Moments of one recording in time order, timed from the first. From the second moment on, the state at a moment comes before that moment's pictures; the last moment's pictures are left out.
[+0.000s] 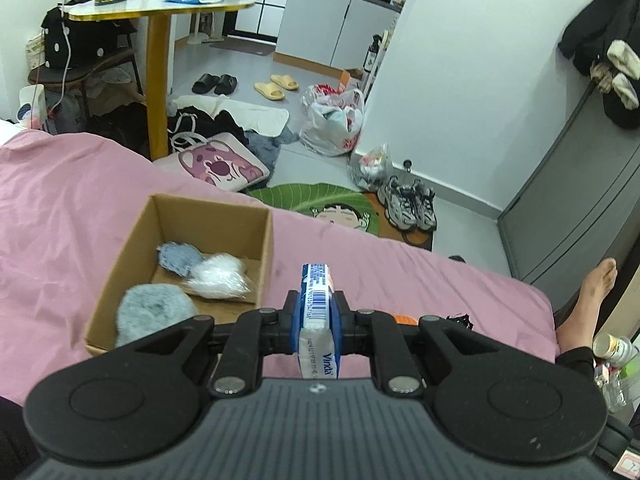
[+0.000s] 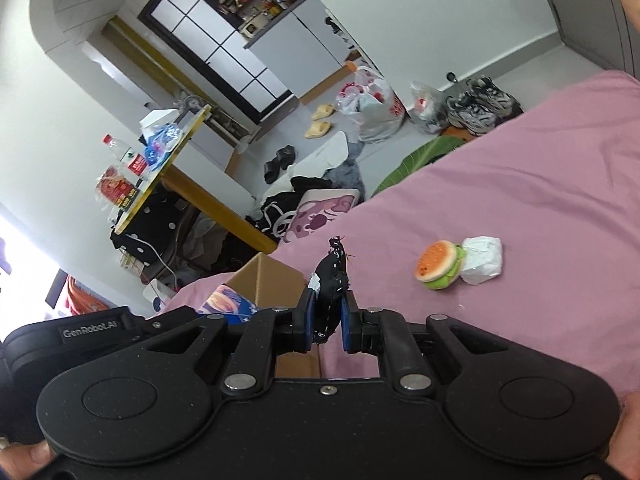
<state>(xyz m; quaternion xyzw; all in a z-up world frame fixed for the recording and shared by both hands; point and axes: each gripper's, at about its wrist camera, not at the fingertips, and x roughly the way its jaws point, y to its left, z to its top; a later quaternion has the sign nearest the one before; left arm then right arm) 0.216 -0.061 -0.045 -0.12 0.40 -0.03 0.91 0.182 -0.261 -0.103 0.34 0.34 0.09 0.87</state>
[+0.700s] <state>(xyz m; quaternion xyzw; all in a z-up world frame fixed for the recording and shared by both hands) 0.213 0.025 -0.038 -0.16 0.39 0.01 0.91 0.180 -0.212 -0.081 0.30 0.33 0.13 0.88</state>
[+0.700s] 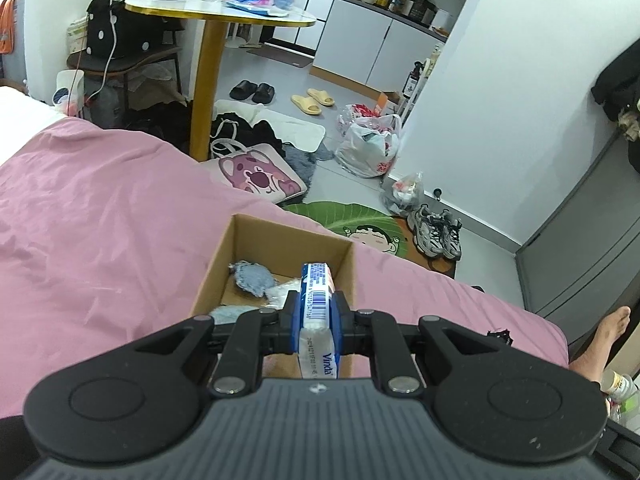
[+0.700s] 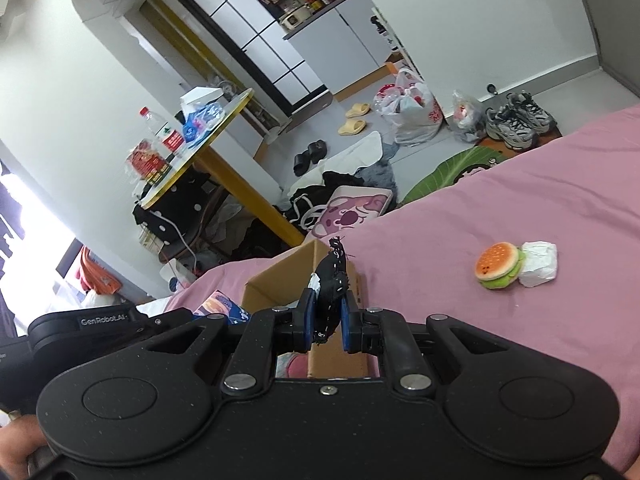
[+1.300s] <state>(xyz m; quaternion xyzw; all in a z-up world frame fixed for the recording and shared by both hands) 0.234 0.049 -0.085 -0.20 0.43 0.00 0.88 0.196 -0.172 -0.085 0.27 0.36 0.14 0.88</state>
